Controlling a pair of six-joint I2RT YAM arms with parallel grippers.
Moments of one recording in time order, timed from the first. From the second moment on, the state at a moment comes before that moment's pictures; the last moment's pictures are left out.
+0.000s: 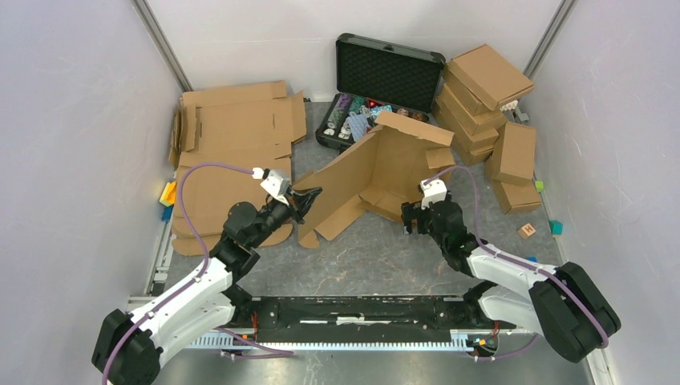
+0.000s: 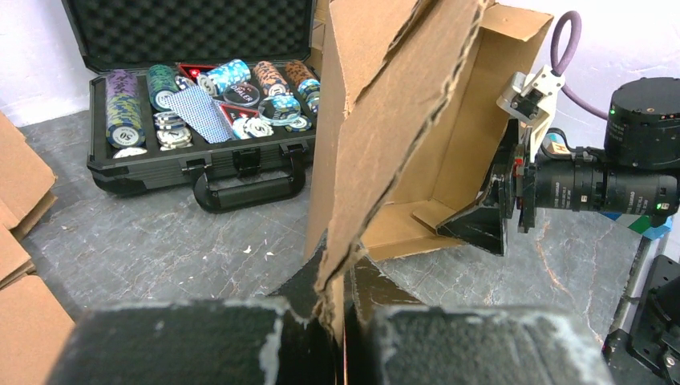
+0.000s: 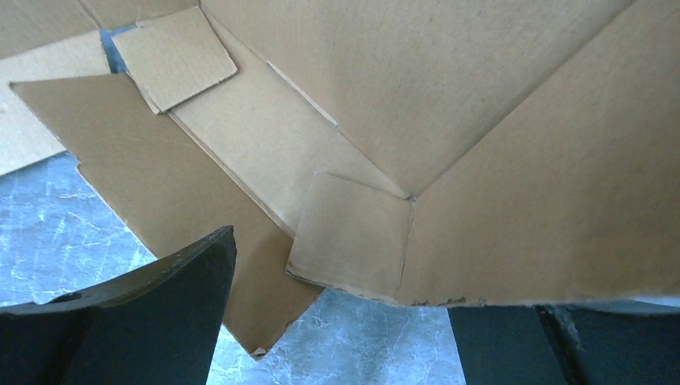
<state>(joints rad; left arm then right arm) -0.60 0.79 0.37 0.51 0.19 -0.17 0.55 1.11 0.26 0.36 0.24 0.10</state>
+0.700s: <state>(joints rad) -0.60 0.79 0.38 0.50 0.19 -0.17 0.37 1.11 0.24 0.46 -0.05 0.16</state>
